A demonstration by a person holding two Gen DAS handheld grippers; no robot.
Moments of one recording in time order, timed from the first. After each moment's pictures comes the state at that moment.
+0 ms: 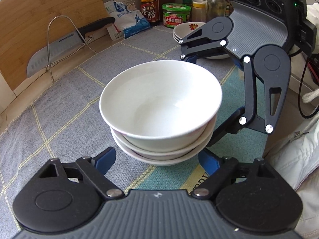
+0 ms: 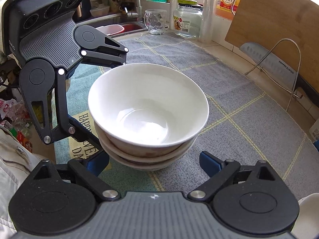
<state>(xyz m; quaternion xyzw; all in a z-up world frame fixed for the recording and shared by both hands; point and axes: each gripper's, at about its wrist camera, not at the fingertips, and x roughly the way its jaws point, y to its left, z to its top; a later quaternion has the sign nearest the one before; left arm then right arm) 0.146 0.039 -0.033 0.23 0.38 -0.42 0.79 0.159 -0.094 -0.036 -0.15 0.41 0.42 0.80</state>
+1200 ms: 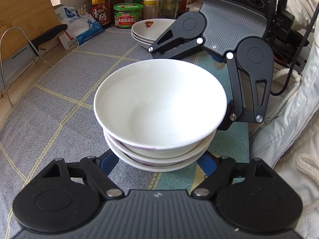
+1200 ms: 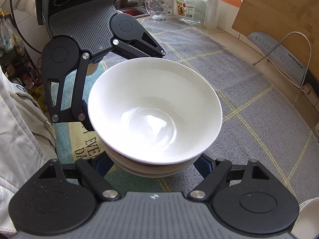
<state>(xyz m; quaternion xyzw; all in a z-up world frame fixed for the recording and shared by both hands) 0.186 0.041 -0.042 0.26 0.37 -0.57 0.69 0.168 -0.079 -0.037 -0.17 0.45 0.42 0.77</state>
